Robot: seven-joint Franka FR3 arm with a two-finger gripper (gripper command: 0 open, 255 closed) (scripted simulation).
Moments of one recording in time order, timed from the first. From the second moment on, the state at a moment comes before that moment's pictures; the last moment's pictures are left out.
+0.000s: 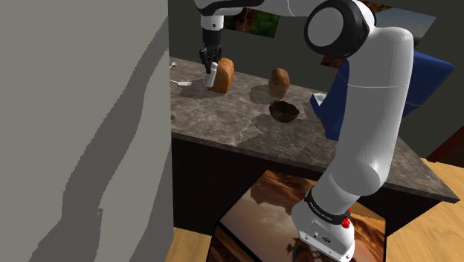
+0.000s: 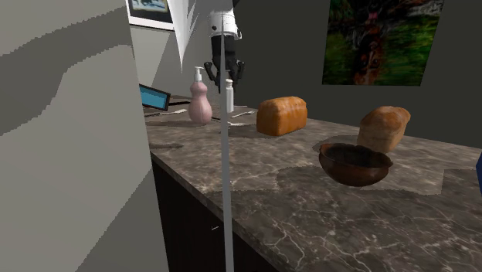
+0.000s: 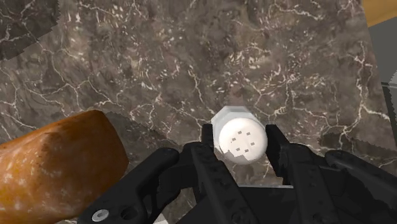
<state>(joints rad) -0.08 0.40 -0.05 -1.38 -0.04 1.70 -0.27</state>
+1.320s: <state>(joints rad) -0.20 0.06 -0.15 -1.74 -0.07 1.74 -0.48</state>
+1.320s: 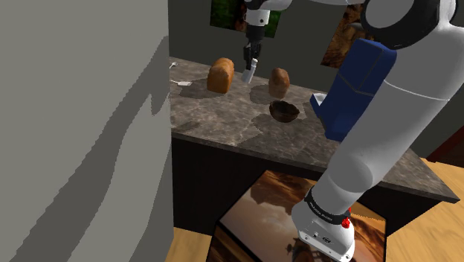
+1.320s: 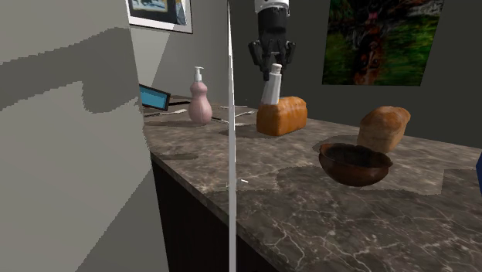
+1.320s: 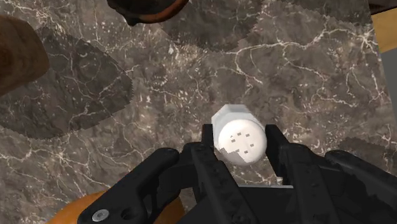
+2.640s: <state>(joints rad) -0.37 -0.15 -0.32 -2.00 -0.15 1.82 -0.79</state>
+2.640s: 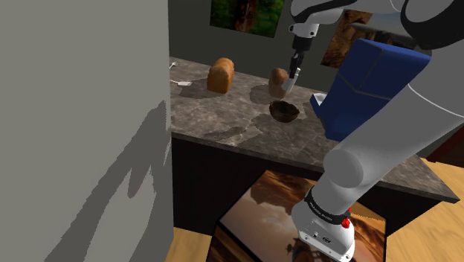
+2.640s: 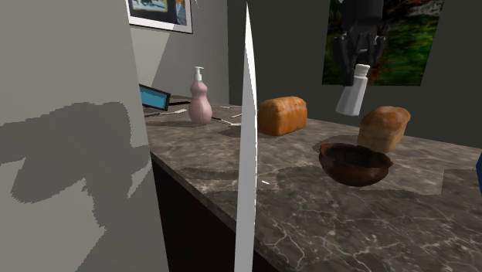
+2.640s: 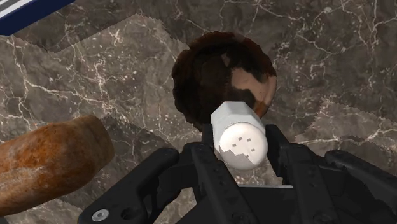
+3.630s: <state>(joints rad) -0.37 -0.11 -0.34 -2.14 -0.14 2.00 -0.79</state>
